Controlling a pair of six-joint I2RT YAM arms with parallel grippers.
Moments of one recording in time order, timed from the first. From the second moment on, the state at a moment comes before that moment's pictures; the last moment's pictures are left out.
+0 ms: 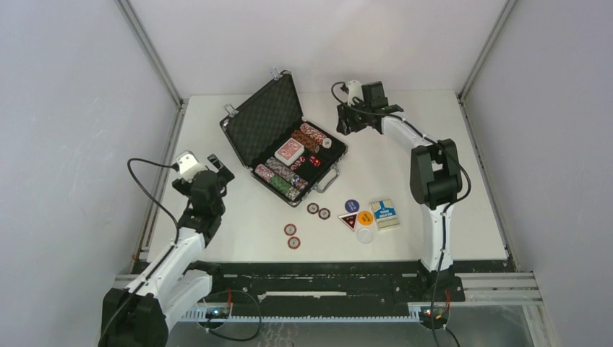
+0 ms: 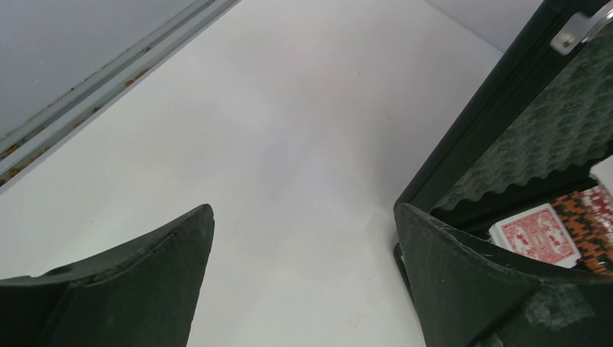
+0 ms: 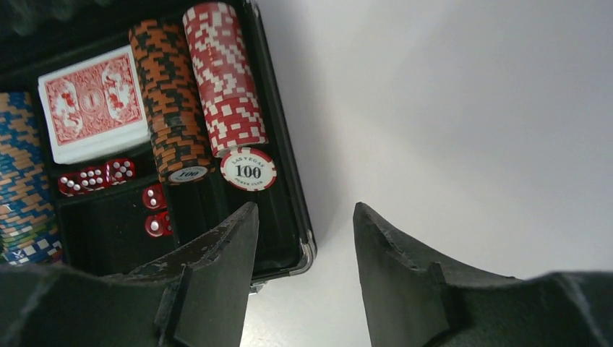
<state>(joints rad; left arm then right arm) -0.21 0.87 0.42 0.15 -0.65 -0.47 0.28 2.13 1.75 -0.33 -0.37 -0.10</state>
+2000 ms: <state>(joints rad) -0.21 0.86 0.42 0.12 -0.56 -0.48 0.36 2.33 1.95 -0.63 -0.17 -0.16</state>
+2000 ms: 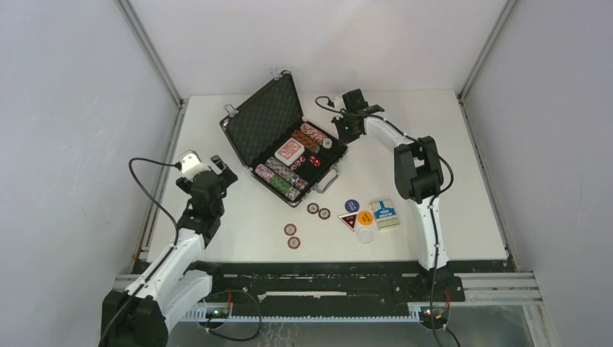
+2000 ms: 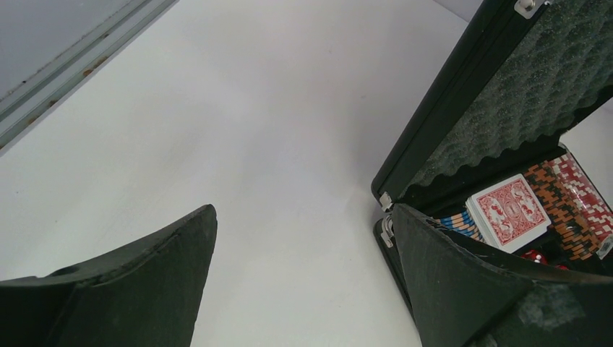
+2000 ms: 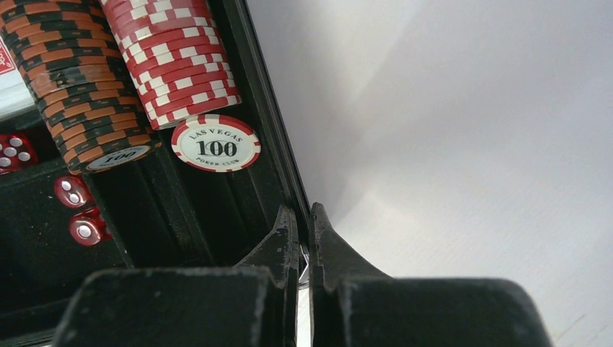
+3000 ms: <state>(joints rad) -0.21 1.29 0.73 0.16 -0.49 -0.58 0.35 2.03 1.46 -0.45 -0.16 0.04</state>
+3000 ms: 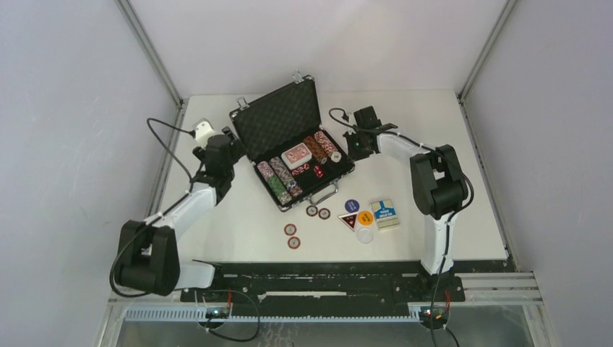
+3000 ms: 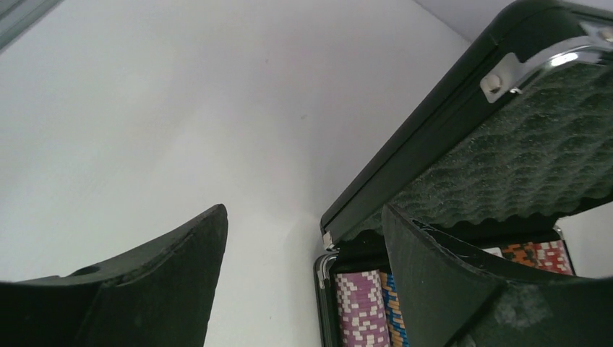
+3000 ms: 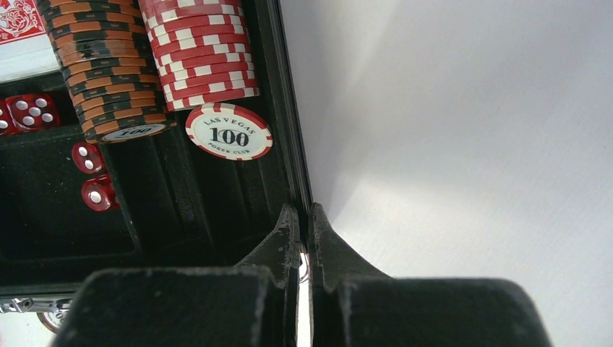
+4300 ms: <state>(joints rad) -0.16 1.80 1.24 -0.03 -0.43 -0.51 0.50 1.87 1.23 -0.34 -0.04 0.14</state>
